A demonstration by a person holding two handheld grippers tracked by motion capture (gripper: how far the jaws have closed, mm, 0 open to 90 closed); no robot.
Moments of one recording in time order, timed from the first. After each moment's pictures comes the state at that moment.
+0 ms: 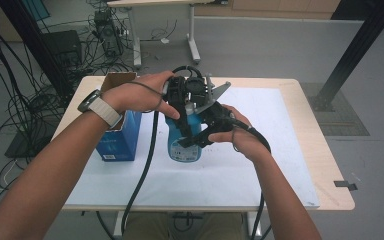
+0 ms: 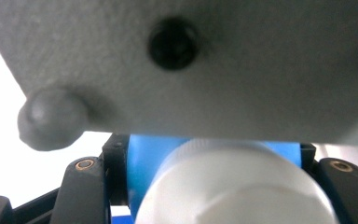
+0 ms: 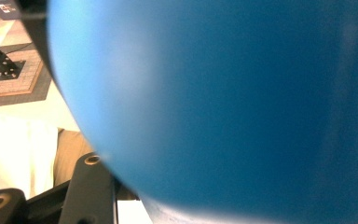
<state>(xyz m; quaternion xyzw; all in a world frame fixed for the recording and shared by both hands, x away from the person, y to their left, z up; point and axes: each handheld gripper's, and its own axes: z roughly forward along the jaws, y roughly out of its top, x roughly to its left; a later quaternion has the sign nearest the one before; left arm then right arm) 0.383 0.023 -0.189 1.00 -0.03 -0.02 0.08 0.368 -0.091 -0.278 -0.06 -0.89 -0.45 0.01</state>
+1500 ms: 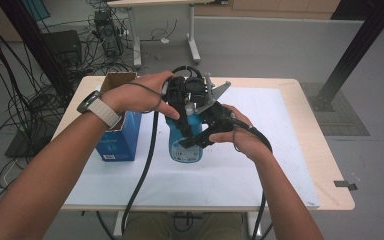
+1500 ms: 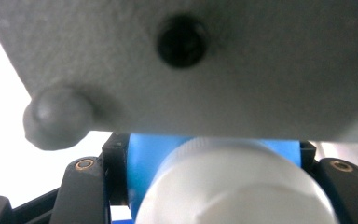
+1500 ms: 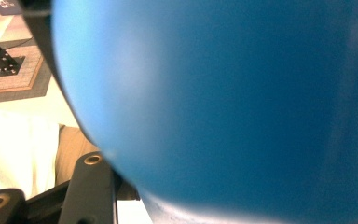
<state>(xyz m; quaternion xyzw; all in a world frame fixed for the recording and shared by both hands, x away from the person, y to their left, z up) 0.382 0.023 -0.189 1.00 -0.03 -0.03 0.09 0.367 -0.092 -0.275 -0.06 -0.90 -0.44 0.00</state>
